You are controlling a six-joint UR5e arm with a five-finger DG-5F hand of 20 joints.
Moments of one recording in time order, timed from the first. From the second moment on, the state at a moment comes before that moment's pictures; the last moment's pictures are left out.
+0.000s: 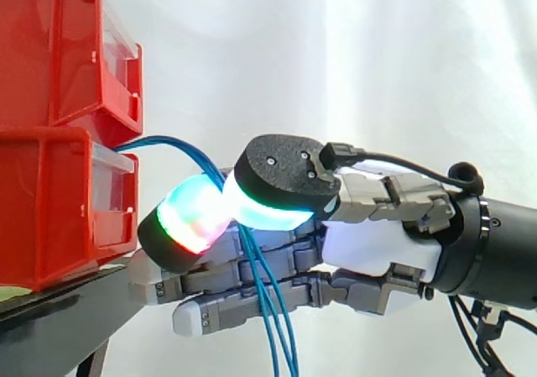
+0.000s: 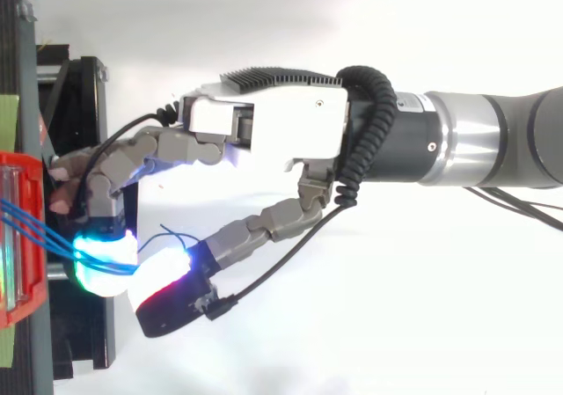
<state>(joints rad) 0.08 -2.41 -1.16 -2.47 -1.49 -0.30</state>
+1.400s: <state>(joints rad) 0.07 -2.33 -1.16 -2.67 -1.50 -0.31</state>
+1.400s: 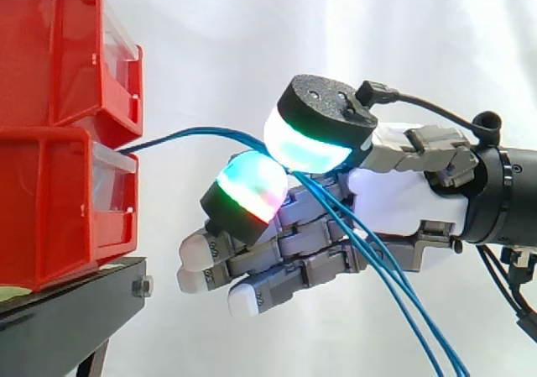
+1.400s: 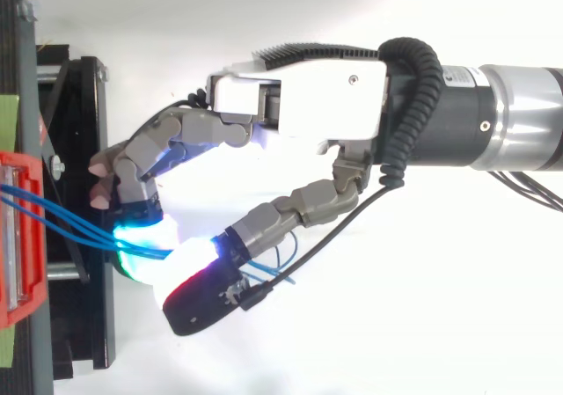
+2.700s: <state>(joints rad) 0.07 -2.33 -1.16 -2.67 -1.50 -0.31</state>
